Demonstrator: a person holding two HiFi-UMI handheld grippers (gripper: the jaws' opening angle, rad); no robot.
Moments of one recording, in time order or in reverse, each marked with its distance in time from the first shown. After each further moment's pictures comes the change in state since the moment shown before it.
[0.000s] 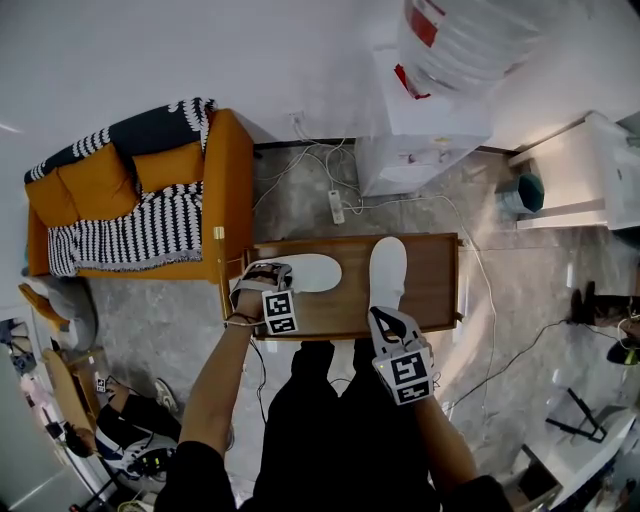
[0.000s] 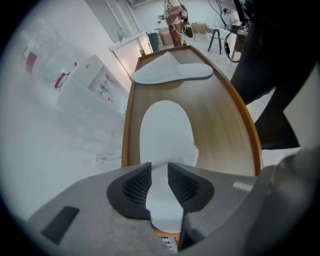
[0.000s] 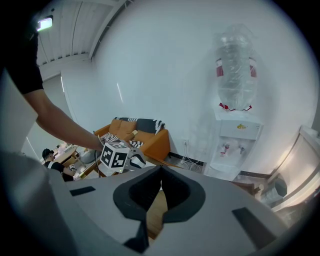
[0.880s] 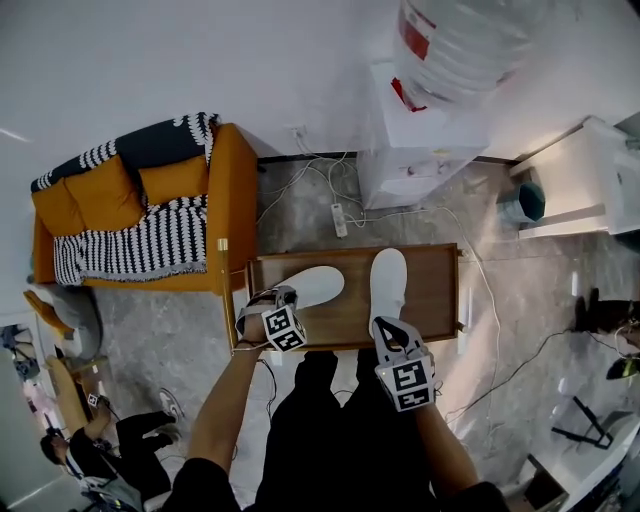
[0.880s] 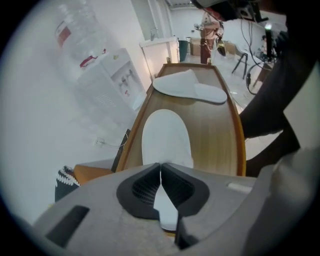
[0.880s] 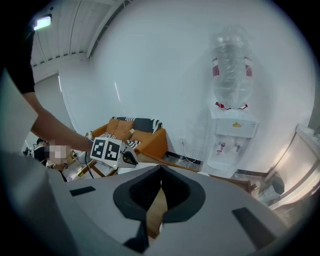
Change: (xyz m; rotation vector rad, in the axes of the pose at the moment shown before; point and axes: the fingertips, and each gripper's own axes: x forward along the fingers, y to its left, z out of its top) left arm -0.024 -0.012 0.014 -0.327 -0.041 -0.025; right arm -0.006 -0.010 -0.010 0.009 0.002 -0.028
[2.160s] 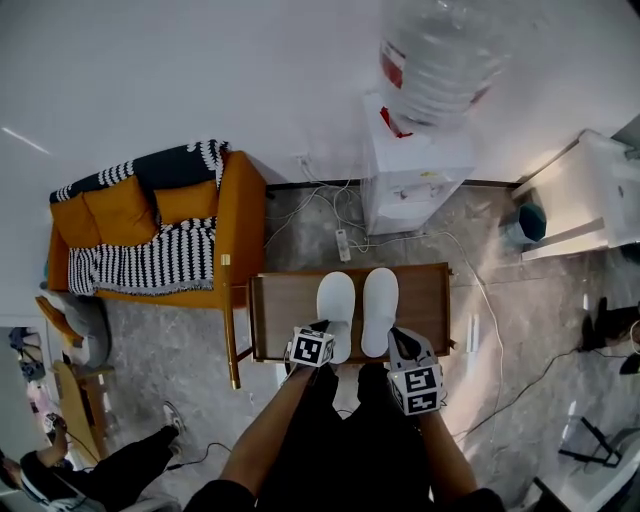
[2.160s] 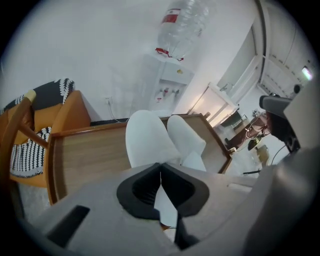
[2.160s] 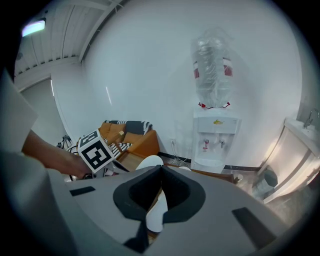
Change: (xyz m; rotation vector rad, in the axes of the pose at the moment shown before) left arm -0.024 -0.052 0.105 -1.014 -0.208 -0.171; right arm -0.036 -0.060 -0.020 0.047 -0.019 -0.070
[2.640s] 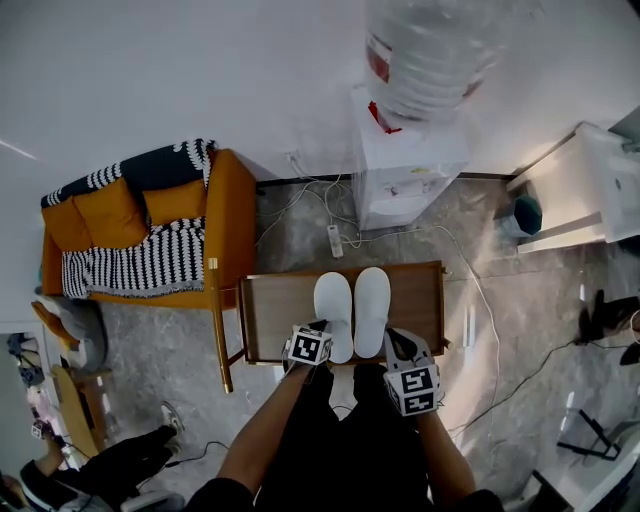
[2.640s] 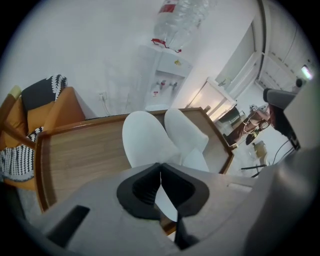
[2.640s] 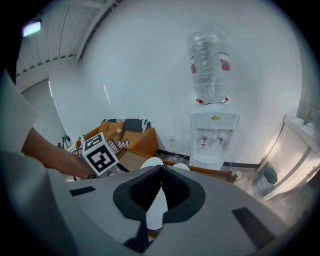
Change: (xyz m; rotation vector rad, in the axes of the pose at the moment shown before) left arm 0.032 -0.008 -0.005 0.023 0.049 -0.032; right arm 0.005 -0.015 -0.007 0.025 0.025 0.003
